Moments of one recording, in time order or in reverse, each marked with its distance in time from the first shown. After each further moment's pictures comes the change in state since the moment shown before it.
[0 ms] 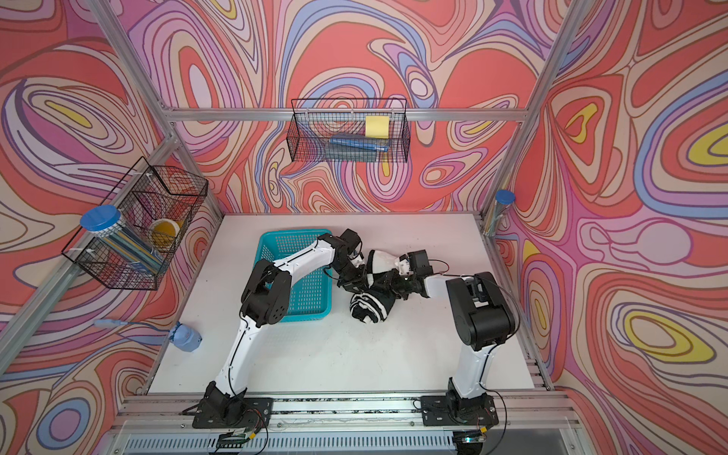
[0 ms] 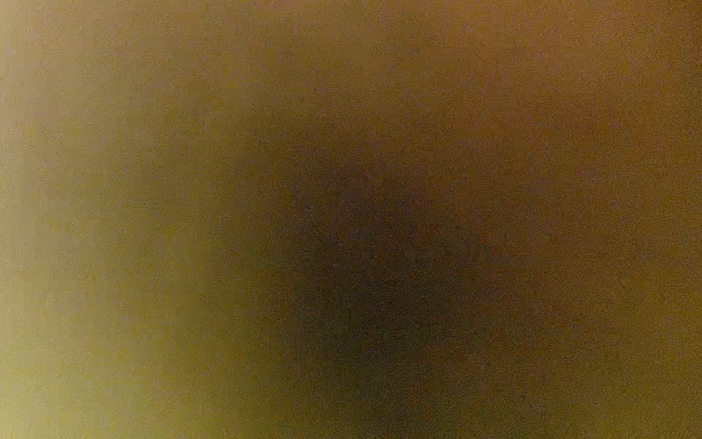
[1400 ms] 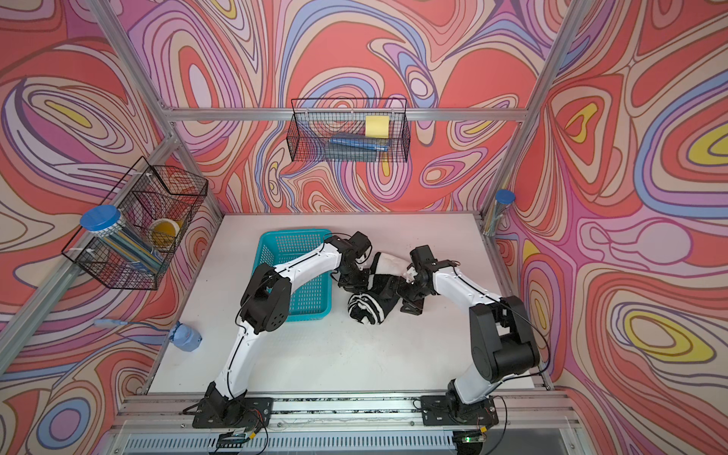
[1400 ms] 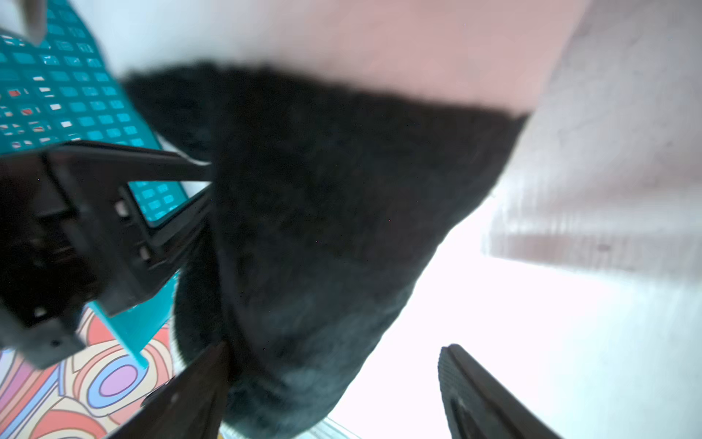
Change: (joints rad) left arm -0.077 -0.056 -0.025 -0.021 -0.306 0.003; right arm 0.003 -0.222 0.095 -0.706 0.164 -0.176
